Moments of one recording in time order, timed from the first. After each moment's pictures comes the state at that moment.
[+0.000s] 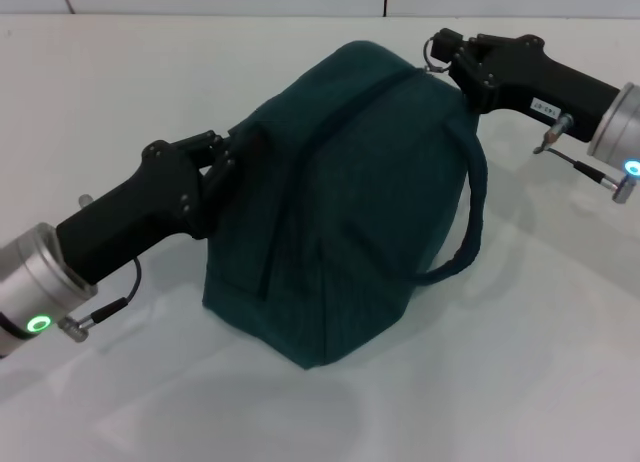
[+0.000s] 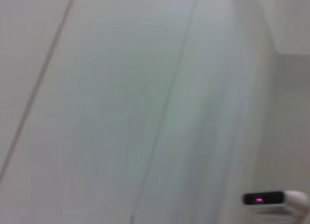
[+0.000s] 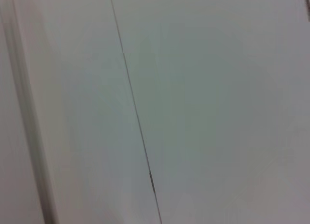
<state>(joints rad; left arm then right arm) -0.33 -2.09 0.97 0.31 1.22 1.71 -1.01 0.65 2.02 -1.54 -0.39 -0.71 -1.09 1.01</state>
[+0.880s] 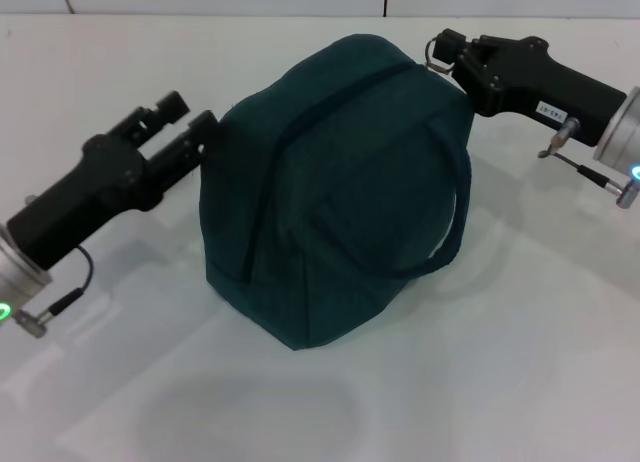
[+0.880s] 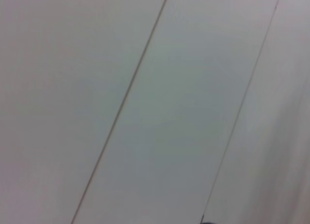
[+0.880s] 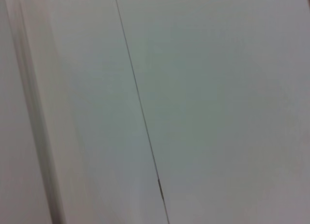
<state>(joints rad) -0.27 -2.07 0.97 0.35 1.13 1.60 -1.09 0.63 2.02 -1.54 -0.39 -0.71 -1.14 1.01</state>
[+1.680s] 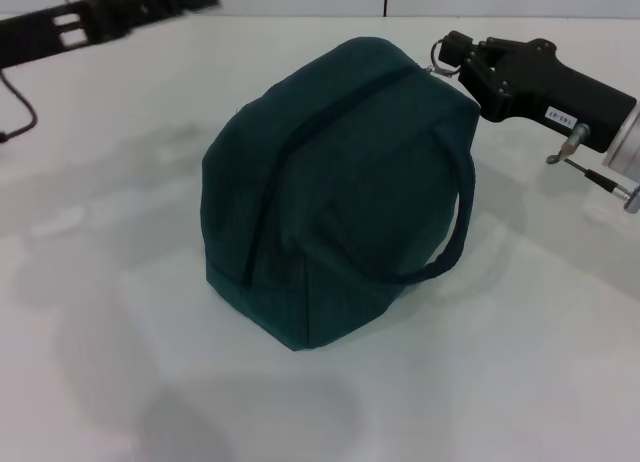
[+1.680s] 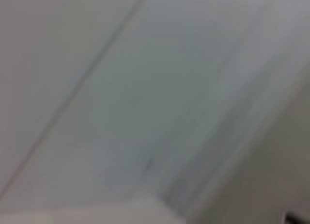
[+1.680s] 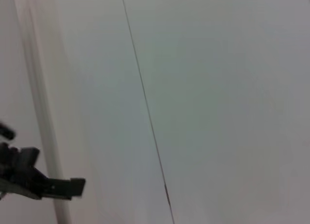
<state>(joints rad) -0.45 -1.94 0.84 0.87 1.53 1.60 -2.03 0.61 2.01 -1.53 -0.39 -0.71 -1.18 0.99</state>
